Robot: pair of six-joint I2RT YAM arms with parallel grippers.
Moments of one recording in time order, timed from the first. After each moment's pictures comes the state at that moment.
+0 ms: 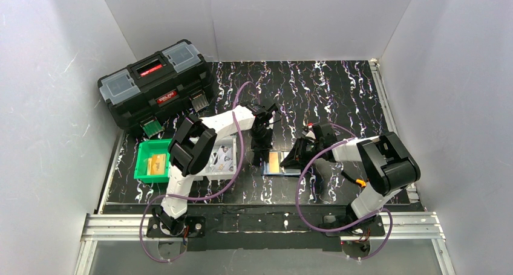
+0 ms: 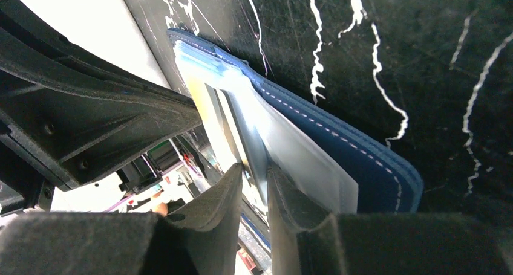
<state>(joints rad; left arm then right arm) -0.75 2.10 1.57 -0.90 0.29 -0.59 0.39 1.64 0.57 0.11 -0.74 0.90</state>
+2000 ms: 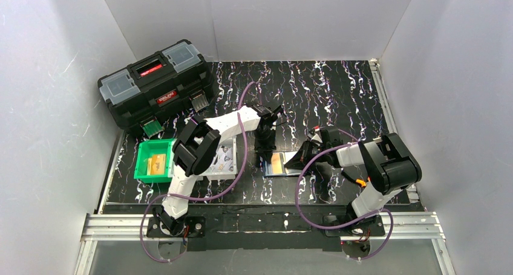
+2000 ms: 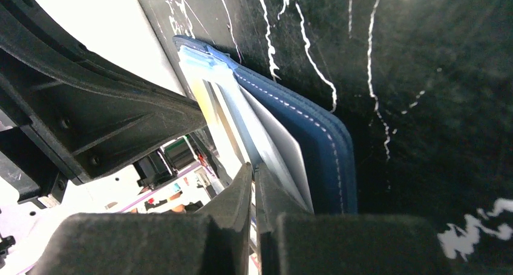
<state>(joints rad) -0.79 2.14 1.64 -0.96 0.23 -0.67 0.32 1.64 0.47 0.27 -0.81 0.94</state>
